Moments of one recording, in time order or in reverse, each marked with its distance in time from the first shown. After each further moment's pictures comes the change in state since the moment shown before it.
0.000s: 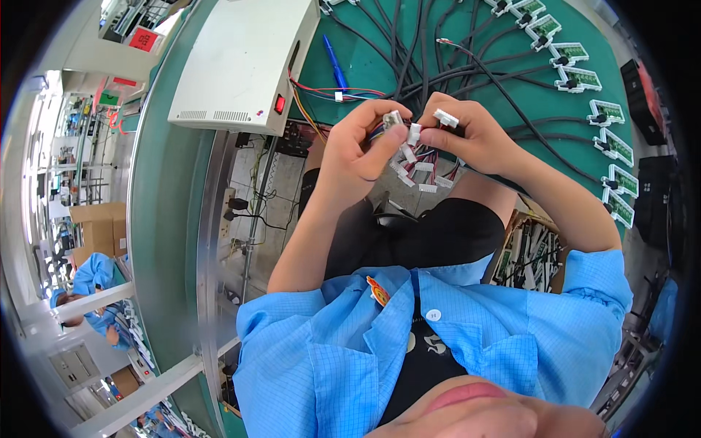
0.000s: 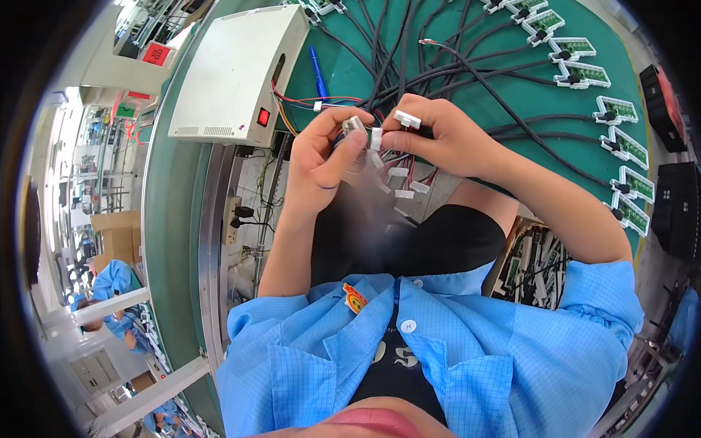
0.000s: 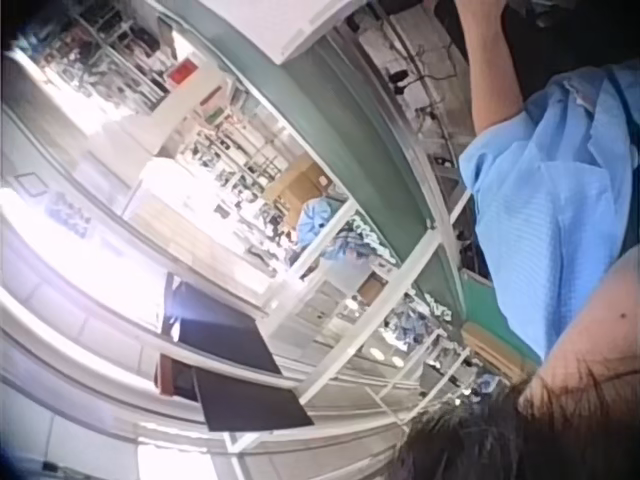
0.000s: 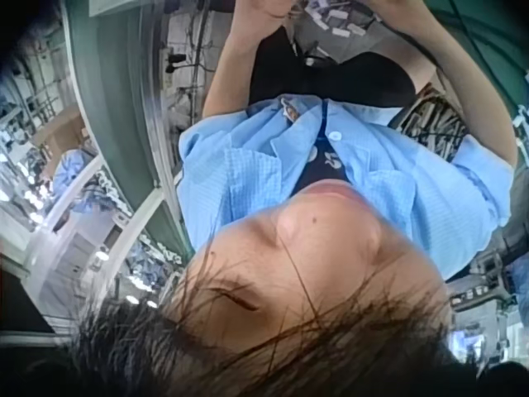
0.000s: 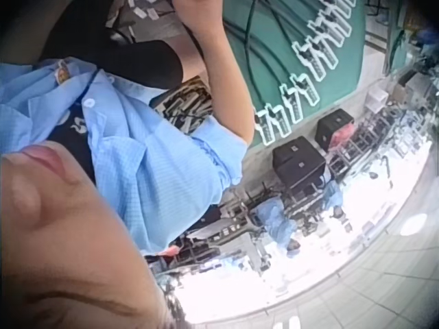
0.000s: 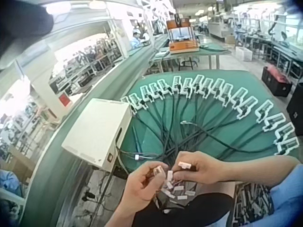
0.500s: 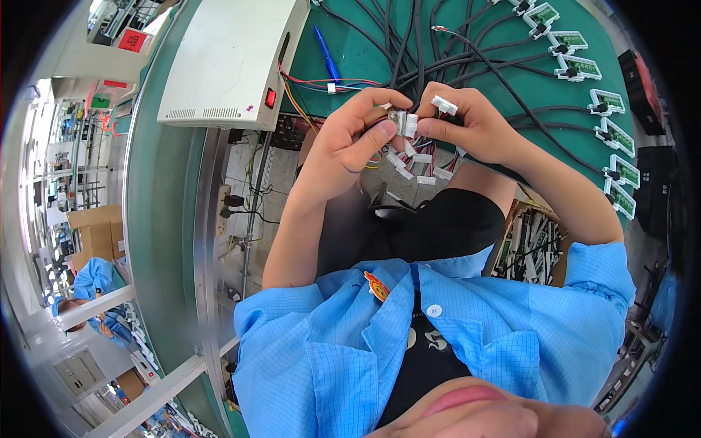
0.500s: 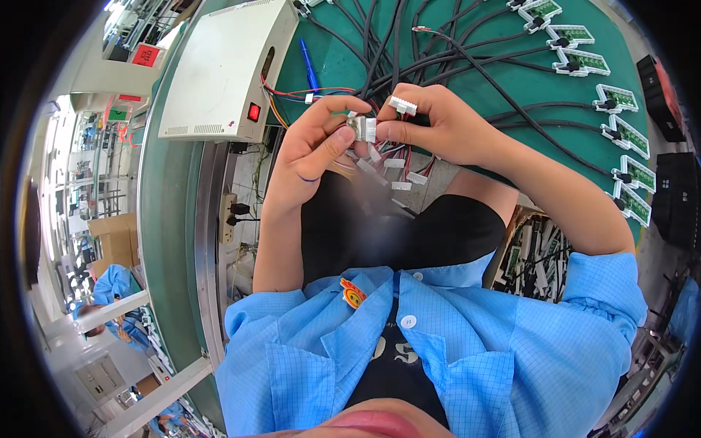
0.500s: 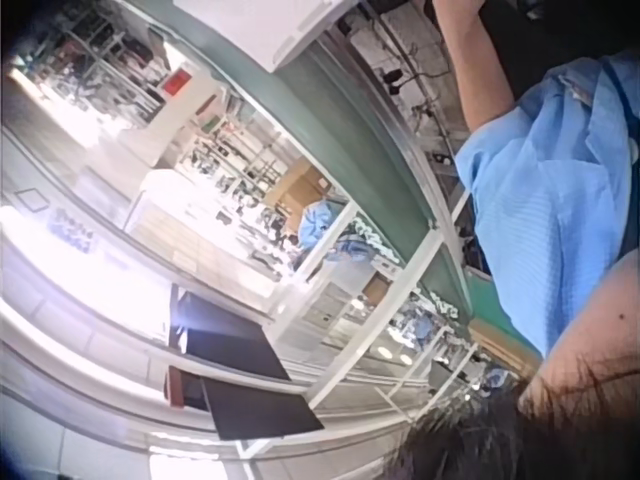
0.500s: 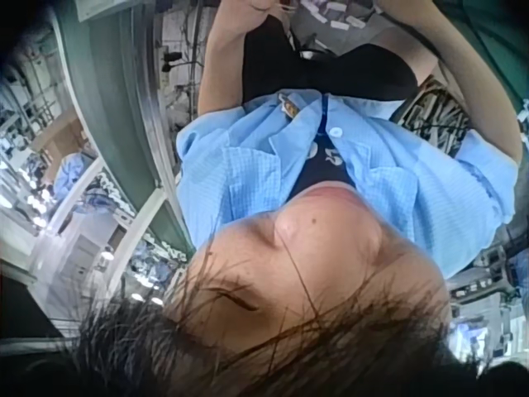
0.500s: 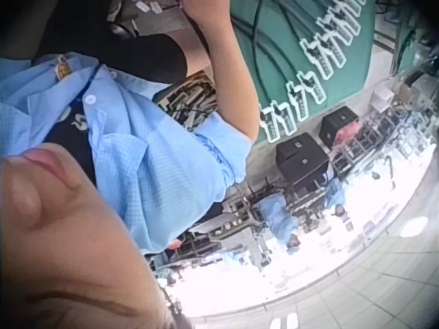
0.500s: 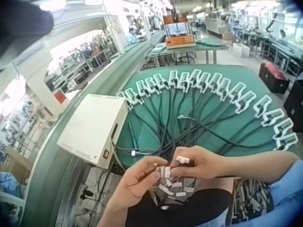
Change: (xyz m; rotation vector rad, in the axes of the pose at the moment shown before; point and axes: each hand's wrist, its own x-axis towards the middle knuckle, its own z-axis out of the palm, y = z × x) left_hand 0.005 0.004 -0.014 -0.103 -0.243 -0.050; right_hand 0.000 -0.003 -0.001 0.065 -0.021 0.077
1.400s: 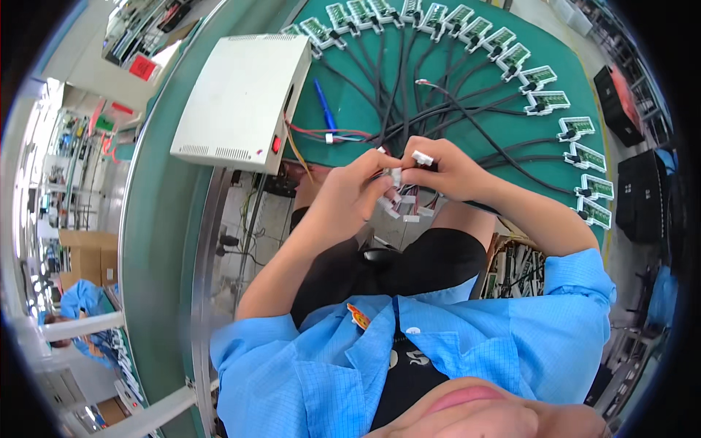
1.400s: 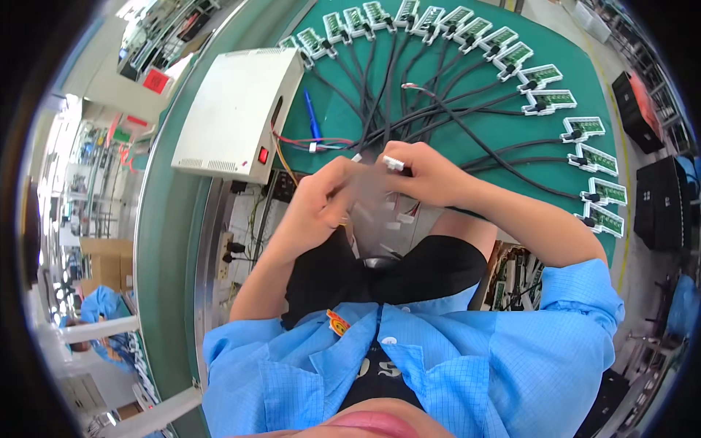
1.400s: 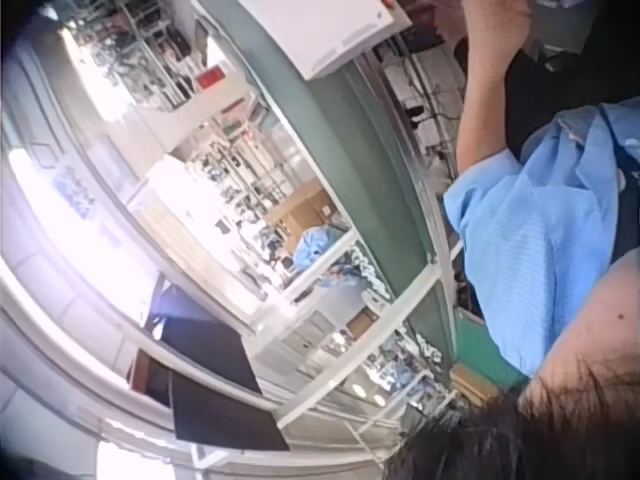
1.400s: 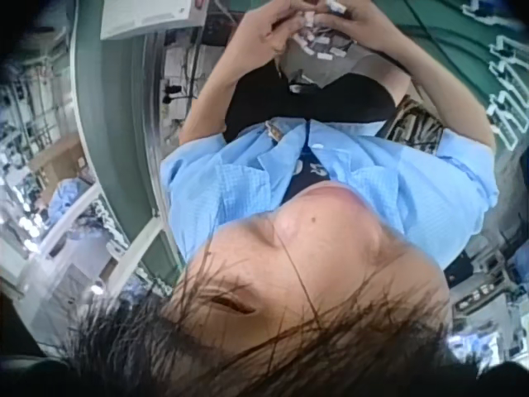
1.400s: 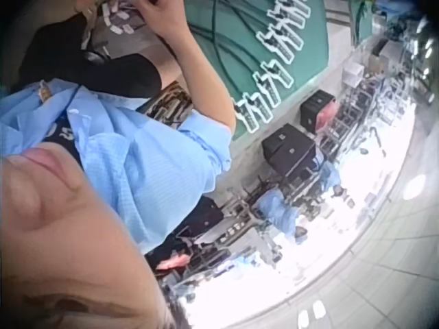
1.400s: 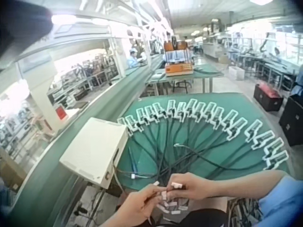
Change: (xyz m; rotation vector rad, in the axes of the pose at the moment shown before) left_hand -0.007 0.018 0.013 0.449 0.013 0.019; right_hand 0.000 0.005 0.005 -0.104 0.014 -0.010
